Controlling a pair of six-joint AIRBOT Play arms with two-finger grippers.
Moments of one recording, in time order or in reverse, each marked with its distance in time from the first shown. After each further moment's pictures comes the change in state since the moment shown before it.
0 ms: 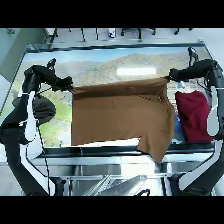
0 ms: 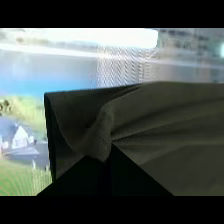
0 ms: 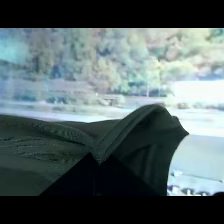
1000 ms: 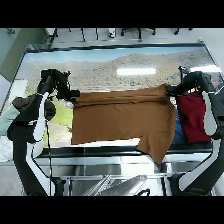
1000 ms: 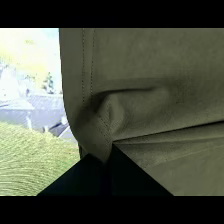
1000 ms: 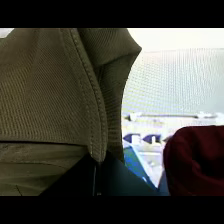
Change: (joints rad) left arm -0.106 -0.048 -0.011 0.263 0.169 -0.072; right arm 0.028 -0.020 -0.169 -0.251 0.019 0.137
